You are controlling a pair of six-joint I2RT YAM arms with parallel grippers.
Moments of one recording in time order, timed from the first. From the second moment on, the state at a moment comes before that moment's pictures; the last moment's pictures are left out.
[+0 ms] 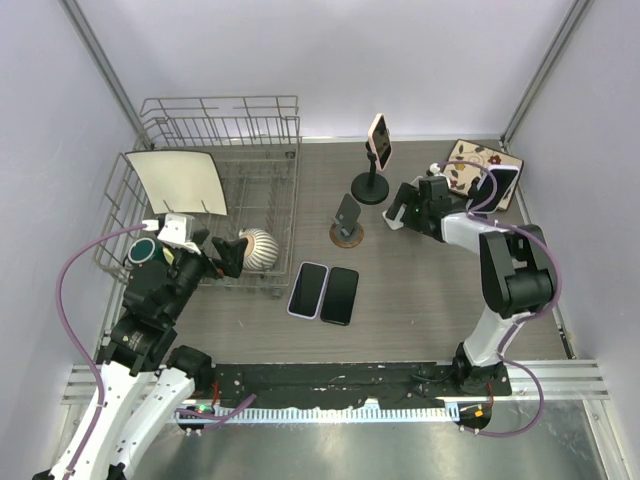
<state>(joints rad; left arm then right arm) -0.39 0.44 0.70 -0.31 -0.03 -0.19 0.17 1.79 0.98 0.07 0.03 0.56</state>
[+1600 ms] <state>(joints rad) -0.48 0.33 0.70 -0.31 -0.03 -0.19 -0.17 1.22 1.18 -0.35 0.24 0.35</state>
